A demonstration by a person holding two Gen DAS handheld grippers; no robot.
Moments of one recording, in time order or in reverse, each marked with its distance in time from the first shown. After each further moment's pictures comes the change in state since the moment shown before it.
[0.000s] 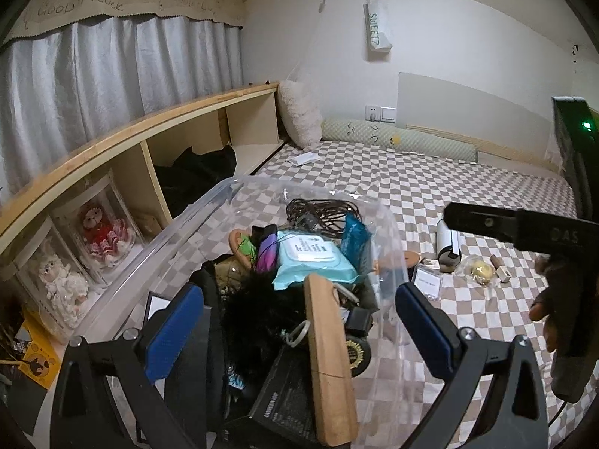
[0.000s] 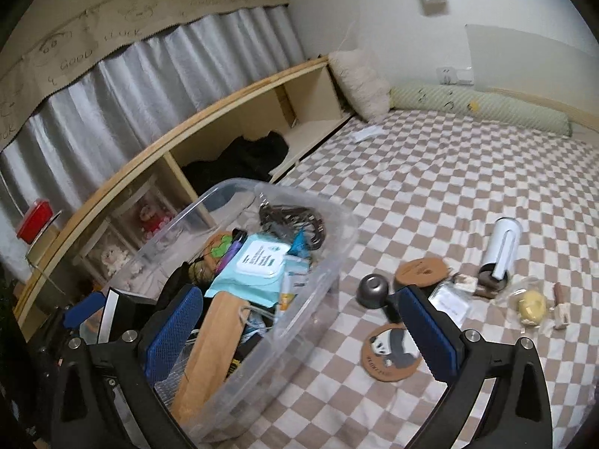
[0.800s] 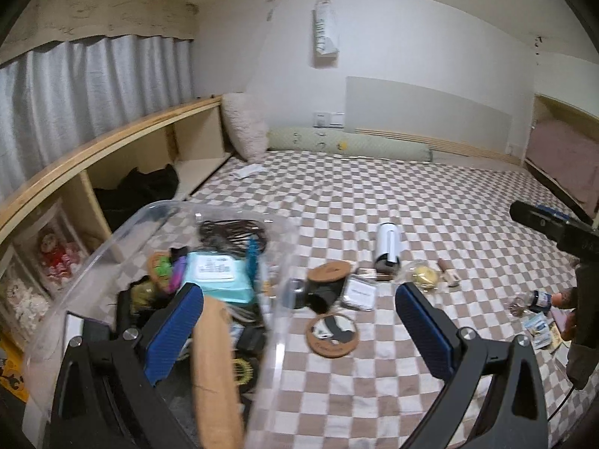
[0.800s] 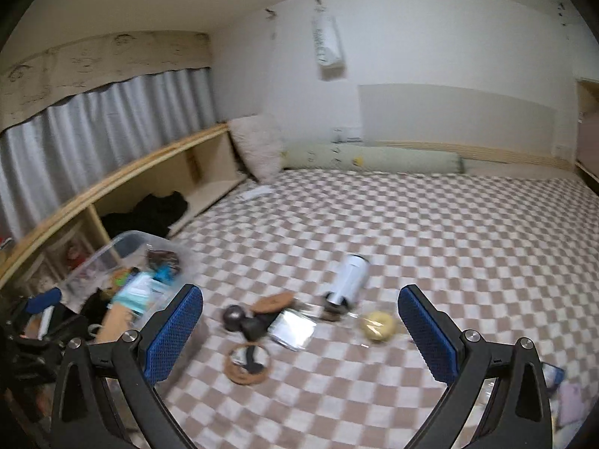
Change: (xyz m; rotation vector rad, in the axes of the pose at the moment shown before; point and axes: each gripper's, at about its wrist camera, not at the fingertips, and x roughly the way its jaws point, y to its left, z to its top) left arm -0.024 -0.097 0.013 0.064 -0.017 -0.153; right arm -0.124 -0.114 -0.025 0.042 -0.195 -0.337
